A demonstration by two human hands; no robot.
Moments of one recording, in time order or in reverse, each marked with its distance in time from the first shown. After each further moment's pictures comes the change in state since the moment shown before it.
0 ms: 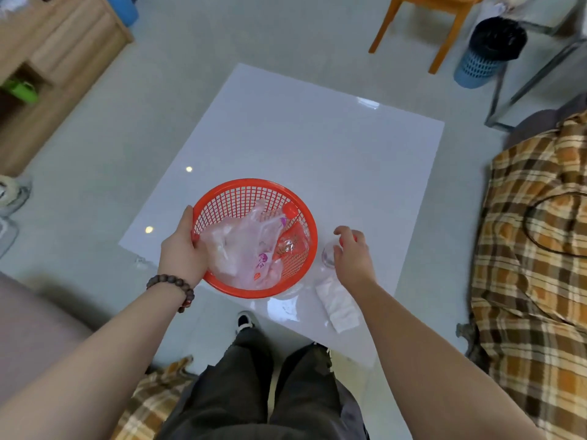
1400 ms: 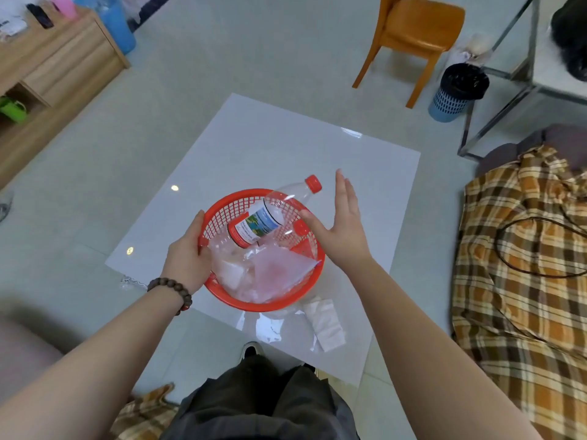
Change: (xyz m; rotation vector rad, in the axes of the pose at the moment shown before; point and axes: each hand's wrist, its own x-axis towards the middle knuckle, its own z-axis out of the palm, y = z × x) left_hand 0.008 0.028 -0.005 -0.070 -0.110 0.102; right_hand 0.013 -0.087 -0.076 0.187 0.155 -0.263
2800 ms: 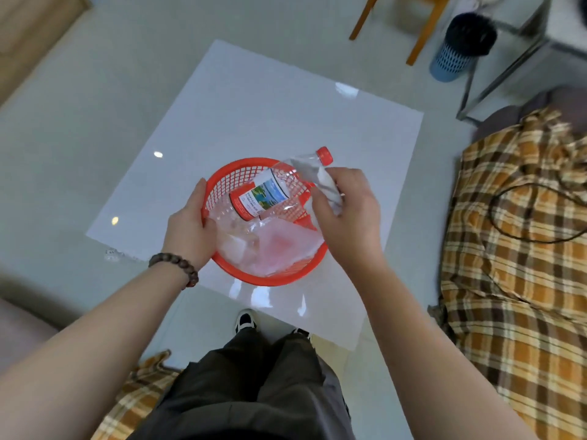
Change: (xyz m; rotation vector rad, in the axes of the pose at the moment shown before) left_hand -0.001 0.000 0.014 0.002 -0.001 0.040; right_hand -0.046 -0.053 -0.012 0.094 0.186 -0.103
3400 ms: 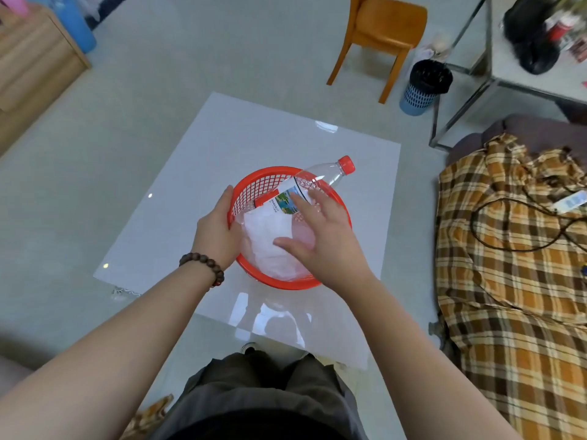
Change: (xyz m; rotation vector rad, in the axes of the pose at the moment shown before) left_hand 0.025 0.032 -0.014 -0.163 -0.063 0.105; right_hand -0.012 -0.029 0.014 -0.339 -0.281 -0.068
